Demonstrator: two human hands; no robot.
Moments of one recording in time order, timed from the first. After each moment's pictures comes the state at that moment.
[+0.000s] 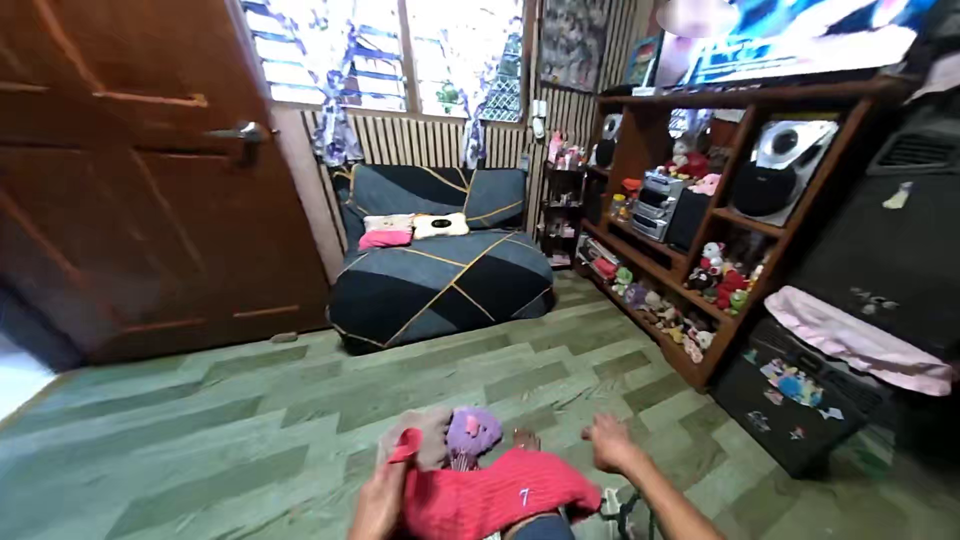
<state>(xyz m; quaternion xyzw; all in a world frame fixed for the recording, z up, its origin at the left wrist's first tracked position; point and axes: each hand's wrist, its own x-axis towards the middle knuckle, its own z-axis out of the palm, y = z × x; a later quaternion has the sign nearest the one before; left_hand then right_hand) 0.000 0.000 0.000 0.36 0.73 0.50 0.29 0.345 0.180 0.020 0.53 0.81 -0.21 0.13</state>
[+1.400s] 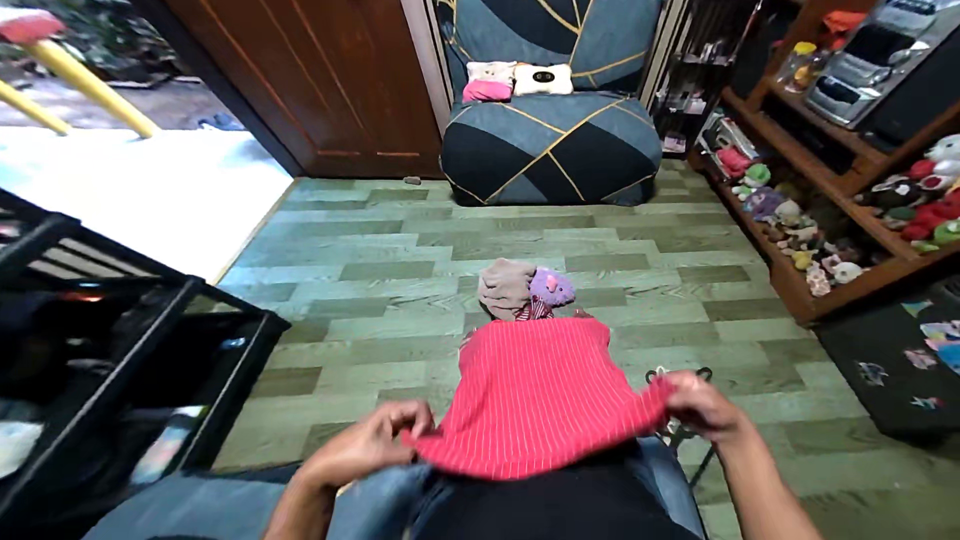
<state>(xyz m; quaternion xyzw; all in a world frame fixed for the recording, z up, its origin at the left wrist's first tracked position) -0.036 -0.210 -0.003 0.50 0.55 0.43 0.51 0.391 0.074 -0.005 0.17 0.57 -0.79 -0.16</state>
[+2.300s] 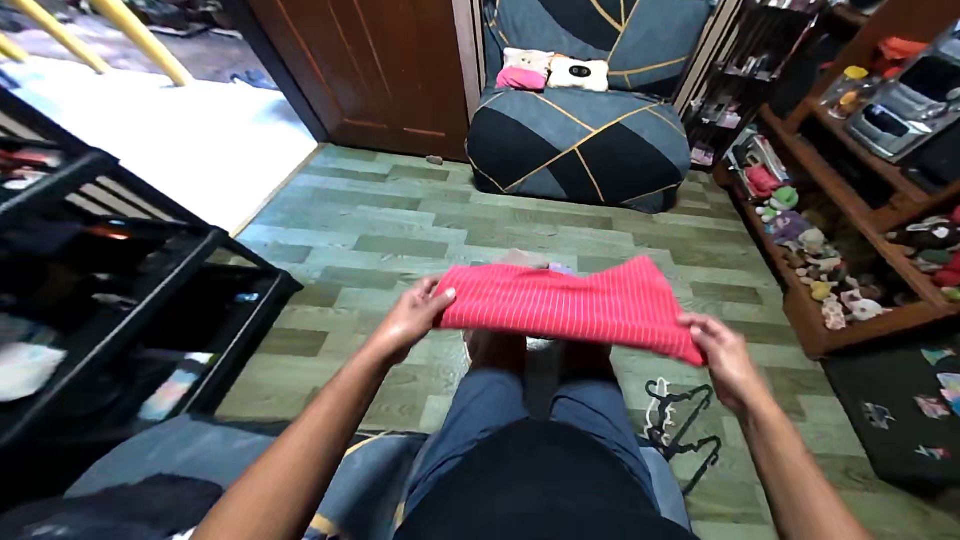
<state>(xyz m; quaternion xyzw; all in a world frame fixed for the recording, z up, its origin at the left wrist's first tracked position) -0.062 -0.112 0.030 0.31 0.72 0.51 0.37 0.352 0.127 0.033 0.44 0.68 -0.53 -0.27</state>
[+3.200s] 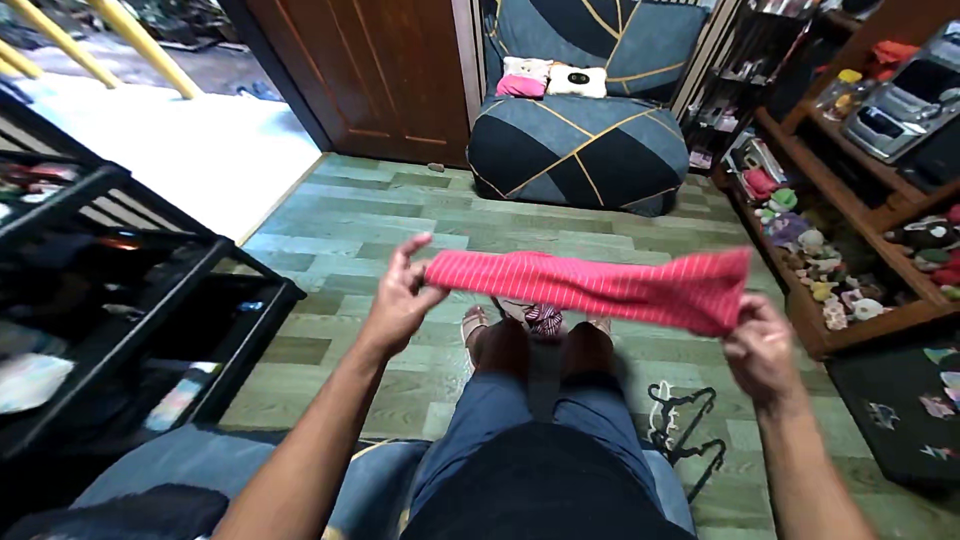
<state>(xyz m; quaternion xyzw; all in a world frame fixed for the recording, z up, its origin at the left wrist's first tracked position) -0.067 -0.112 0.057 0.44 0.59 0.64 0.22 0.361 0.135 0.058 0.20 0.66 -0.56 -0.46</state>
